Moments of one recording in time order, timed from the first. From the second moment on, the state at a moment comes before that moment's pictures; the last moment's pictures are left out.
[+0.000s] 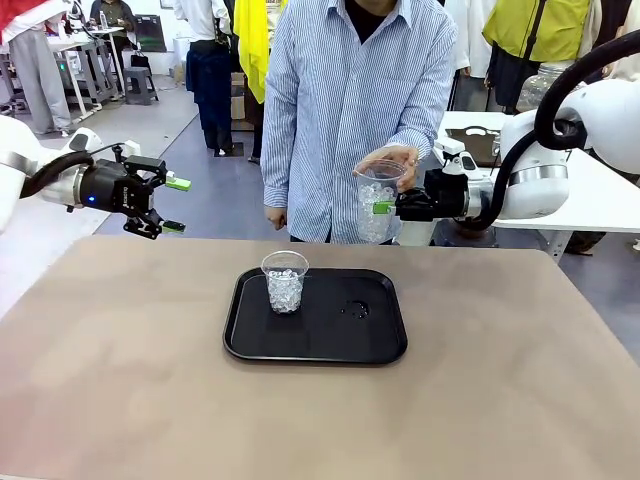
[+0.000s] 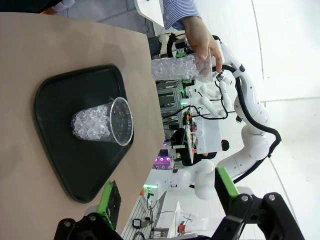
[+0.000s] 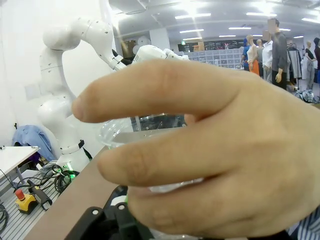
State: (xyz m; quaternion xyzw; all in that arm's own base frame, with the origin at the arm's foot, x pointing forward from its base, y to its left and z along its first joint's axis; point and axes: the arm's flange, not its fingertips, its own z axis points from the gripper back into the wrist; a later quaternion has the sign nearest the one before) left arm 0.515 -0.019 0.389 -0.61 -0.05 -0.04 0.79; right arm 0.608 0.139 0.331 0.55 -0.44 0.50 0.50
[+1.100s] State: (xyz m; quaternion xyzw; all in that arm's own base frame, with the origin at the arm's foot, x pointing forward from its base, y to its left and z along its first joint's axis) left arm 0.515 -0.019 0.389 -0.61 -0.05 -0.04 0.79; right arm 0.608 0.139 0.331 0.55 -0.44 0.50 0.50
